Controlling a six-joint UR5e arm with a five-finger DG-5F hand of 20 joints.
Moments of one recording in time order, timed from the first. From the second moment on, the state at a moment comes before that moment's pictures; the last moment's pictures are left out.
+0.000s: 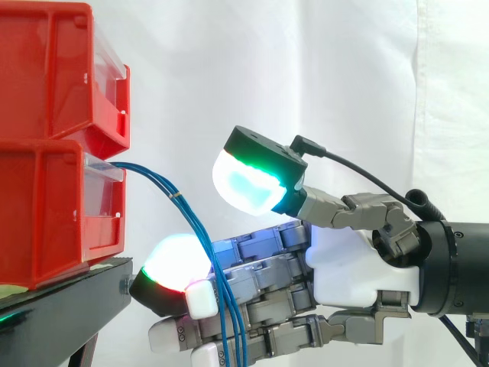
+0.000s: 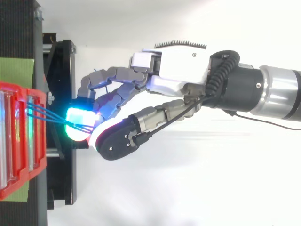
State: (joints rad) arm 0.14 -2.40 -1.16 -2.66 -1.37 0.02
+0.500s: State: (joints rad) arm 0.14 -2.40 -1.15 -2.67 -1.37 0.02
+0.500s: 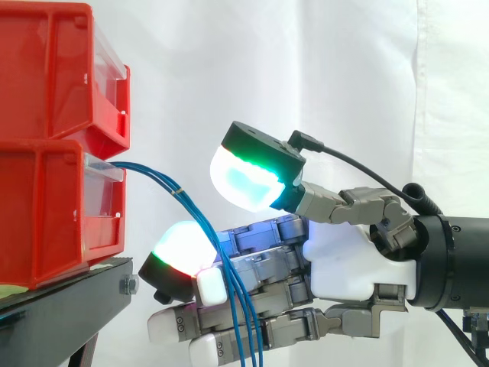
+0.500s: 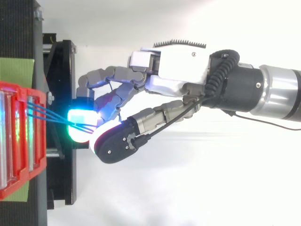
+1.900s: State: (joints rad) arm 0.13 -2.38 -1.09 -2.78 -1.39 -0.01
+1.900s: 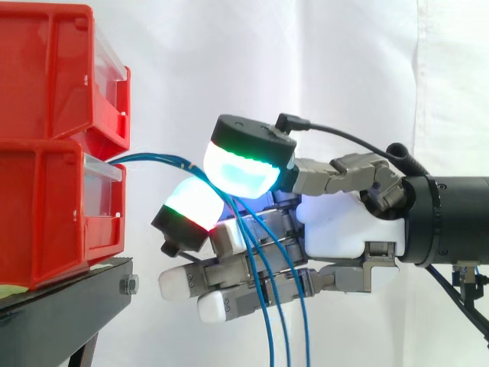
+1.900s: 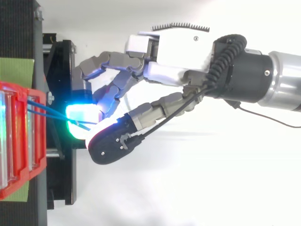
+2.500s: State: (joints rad) arm 0.13 -2.33 -1.08 -2.88 -1.39 -0.03
